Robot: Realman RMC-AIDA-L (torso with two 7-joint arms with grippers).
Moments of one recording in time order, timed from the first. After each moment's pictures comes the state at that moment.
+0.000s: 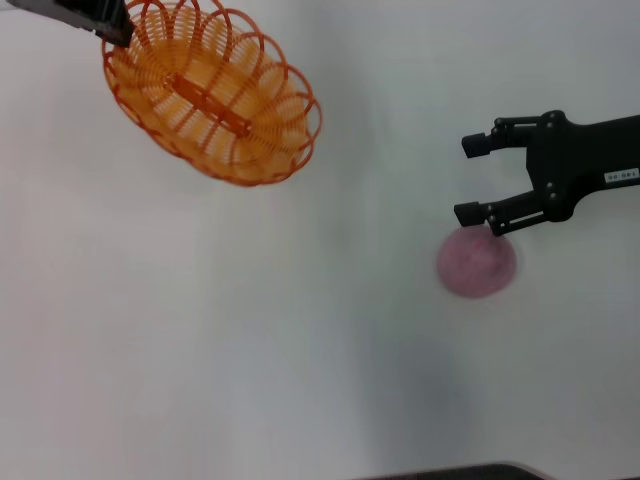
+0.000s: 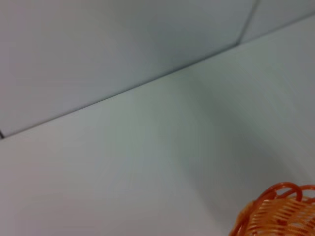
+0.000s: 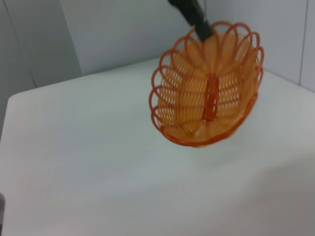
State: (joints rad) left arm -0.95 -2.14 0.92 1.35 2.86 1.70 -2.74; right arm 0.52 2.04 -0.58 -0.86 -2.26 -1.77 1.36
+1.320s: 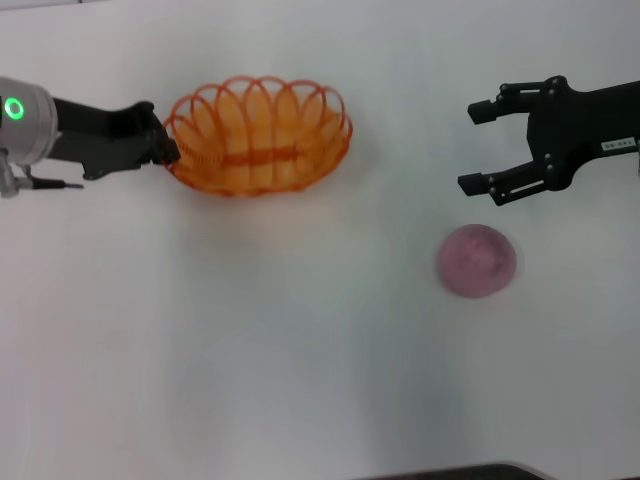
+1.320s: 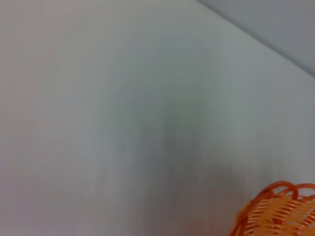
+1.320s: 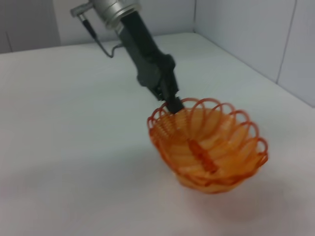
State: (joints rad) left arm -0.72 -2.18 0.86 0.92 2.57 1.26 -2.98; right arm 0.54 2.03 -0.63 -0.91 -2.27 -1.69 1.32
